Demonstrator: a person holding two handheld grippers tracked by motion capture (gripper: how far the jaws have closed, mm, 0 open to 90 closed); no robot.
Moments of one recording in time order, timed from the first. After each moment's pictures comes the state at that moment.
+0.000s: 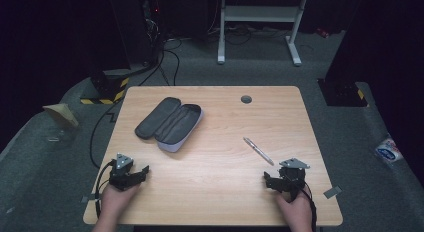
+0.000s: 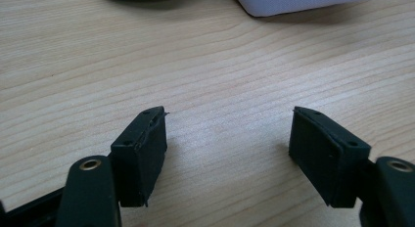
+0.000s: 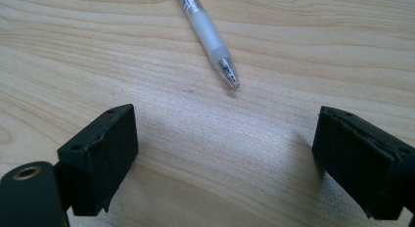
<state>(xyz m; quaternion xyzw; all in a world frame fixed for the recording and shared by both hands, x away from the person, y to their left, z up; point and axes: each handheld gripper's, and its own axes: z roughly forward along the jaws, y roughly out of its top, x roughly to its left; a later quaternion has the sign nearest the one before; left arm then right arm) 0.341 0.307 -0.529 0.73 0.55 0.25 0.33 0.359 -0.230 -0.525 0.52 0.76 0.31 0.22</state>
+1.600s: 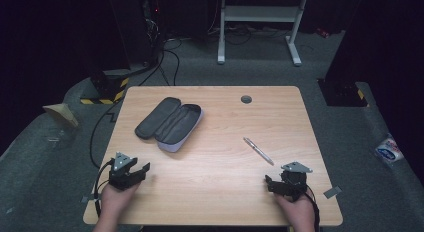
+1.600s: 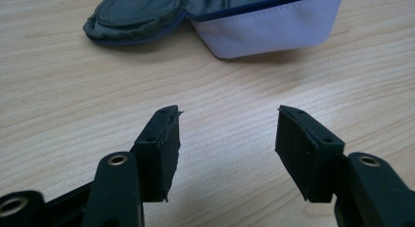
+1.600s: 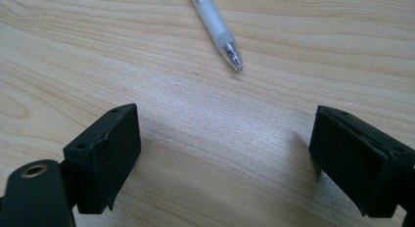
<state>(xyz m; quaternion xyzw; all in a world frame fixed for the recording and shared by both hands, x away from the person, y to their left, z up) 0.332 0.298 -0.505 0.73 0.52 0.26 0.37 0.348 -0.235 -0.524 0.51 0.77 0.31 0.22</state>
